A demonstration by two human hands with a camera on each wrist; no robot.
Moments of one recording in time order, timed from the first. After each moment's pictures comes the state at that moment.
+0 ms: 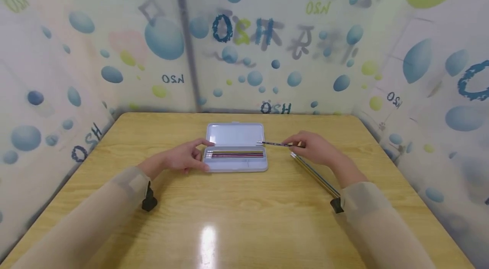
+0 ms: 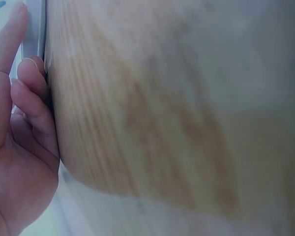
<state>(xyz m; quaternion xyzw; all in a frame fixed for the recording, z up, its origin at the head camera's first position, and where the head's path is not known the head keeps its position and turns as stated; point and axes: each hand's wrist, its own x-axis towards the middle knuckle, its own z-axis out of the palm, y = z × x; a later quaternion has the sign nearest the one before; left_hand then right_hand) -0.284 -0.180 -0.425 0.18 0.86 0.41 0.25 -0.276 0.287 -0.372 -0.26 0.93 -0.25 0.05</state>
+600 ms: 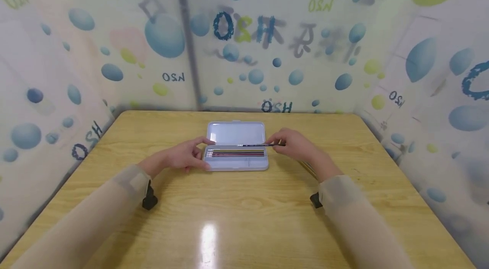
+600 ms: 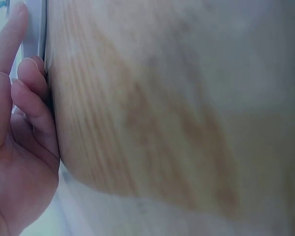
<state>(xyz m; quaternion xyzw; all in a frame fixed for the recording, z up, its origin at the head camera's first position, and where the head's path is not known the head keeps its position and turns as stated) -0.286 -0.179 -0.425 0.18 0.86 0.41 0.25 -0.293 0.237 -0.382 -0.27 0.93 -0.26 0.06</state>
